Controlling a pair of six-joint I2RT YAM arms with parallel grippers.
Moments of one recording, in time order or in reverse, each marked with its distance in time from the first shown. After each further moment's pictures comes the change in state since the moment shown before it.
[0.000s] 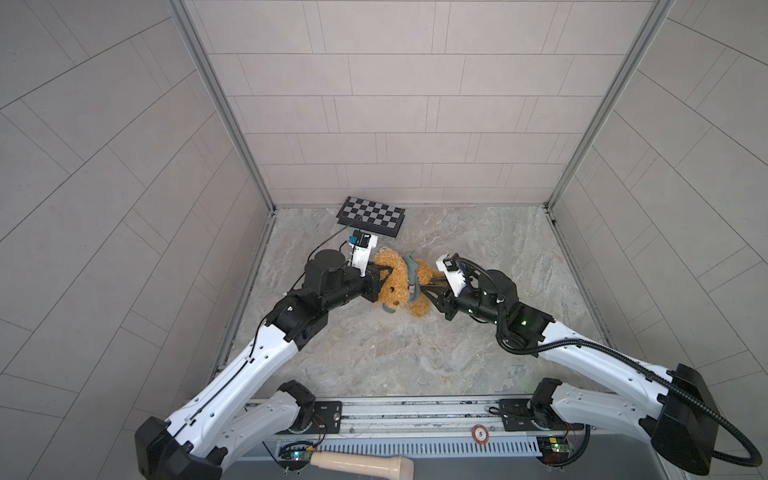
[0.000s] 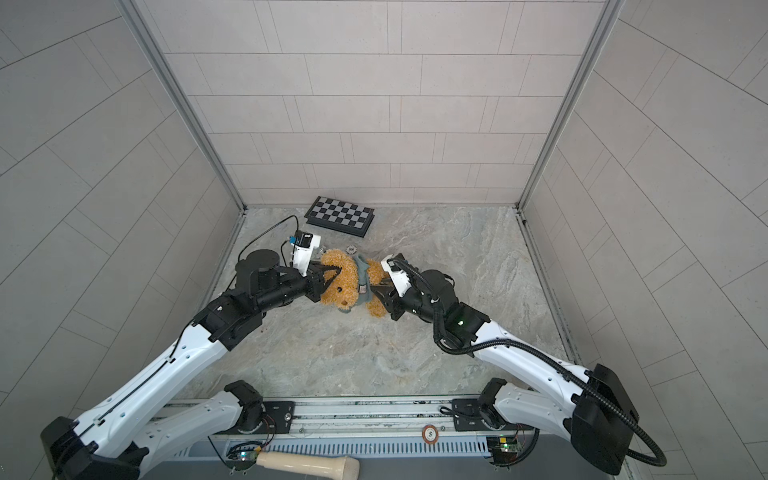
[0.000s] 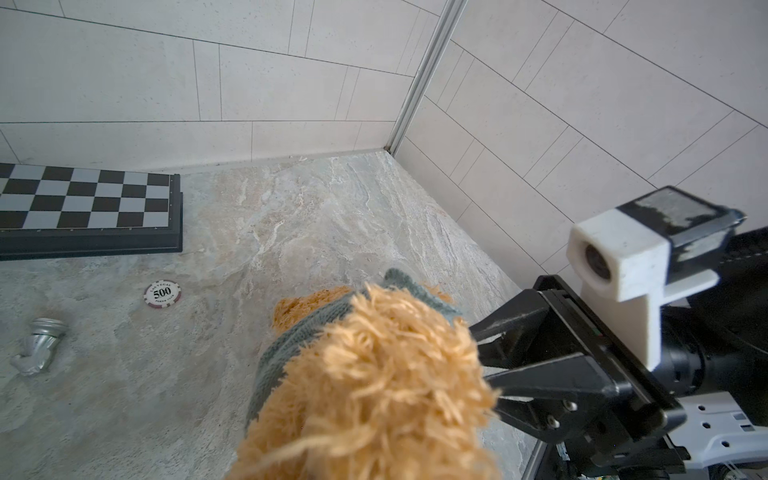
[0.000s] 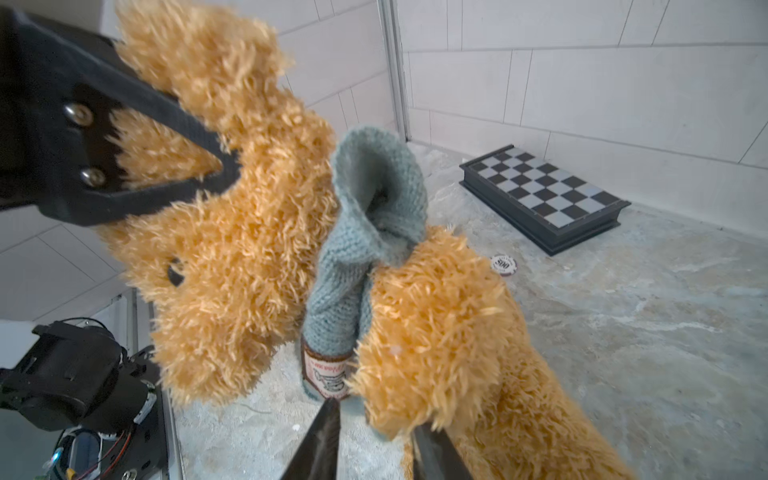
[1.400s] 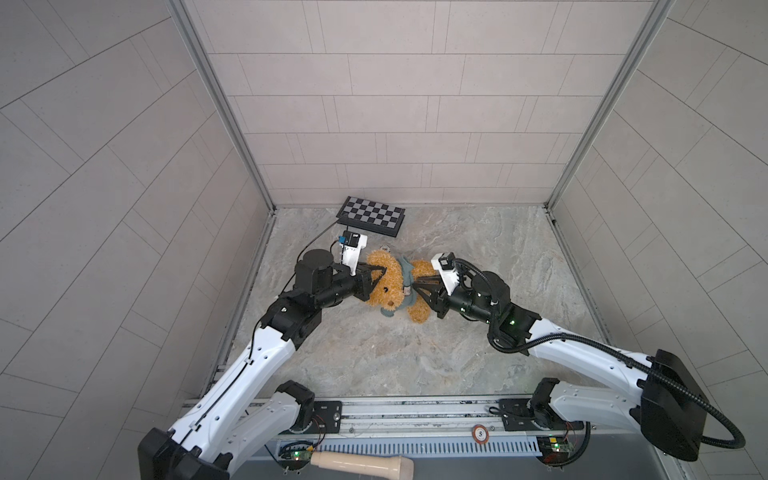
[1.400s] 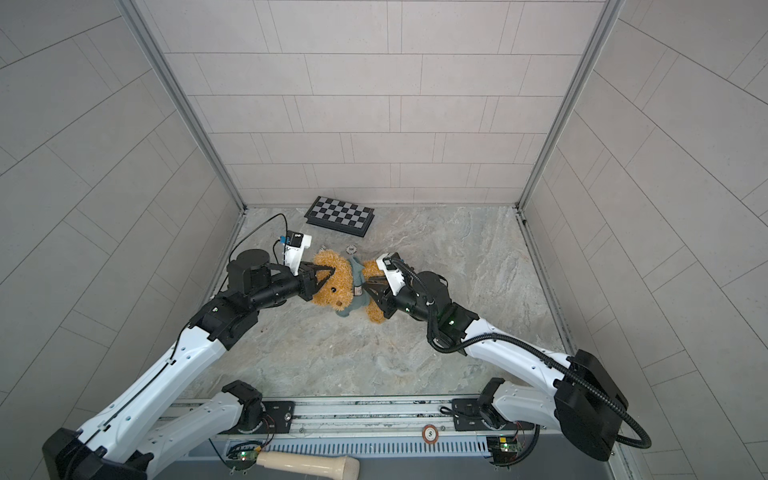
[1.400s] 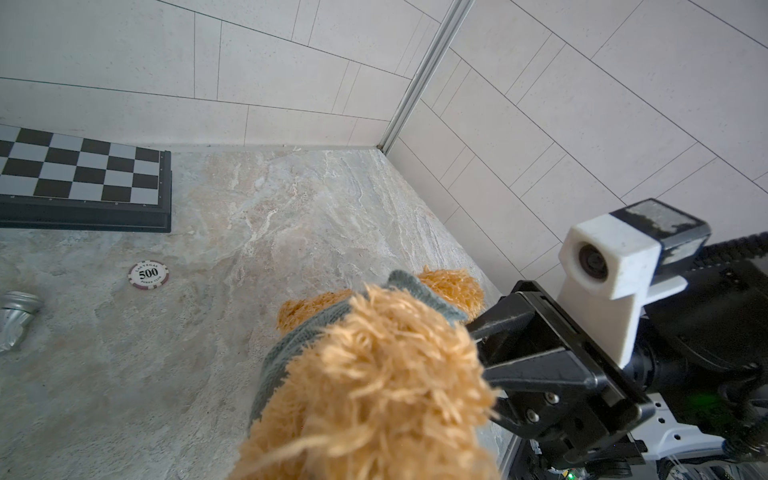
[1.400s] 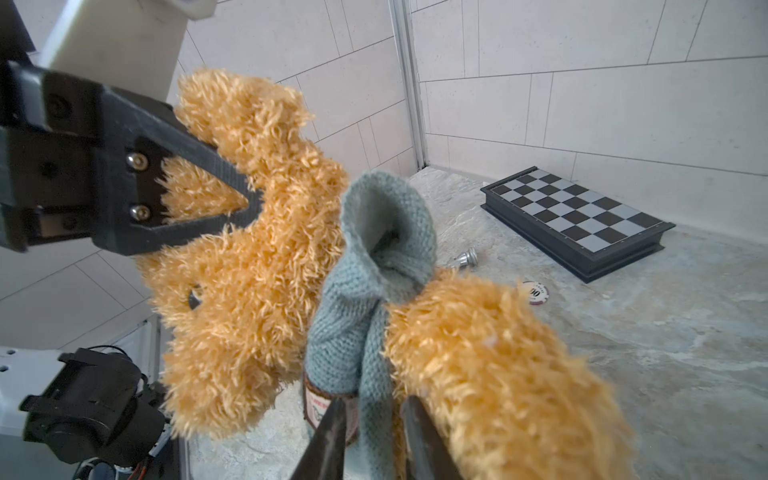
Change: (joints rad) left arm 0.113 -0.024 -0.054 0.034 0.163 -0.045; right arm 0.015 0.103 -0.016 0.183 -0.022 0.060
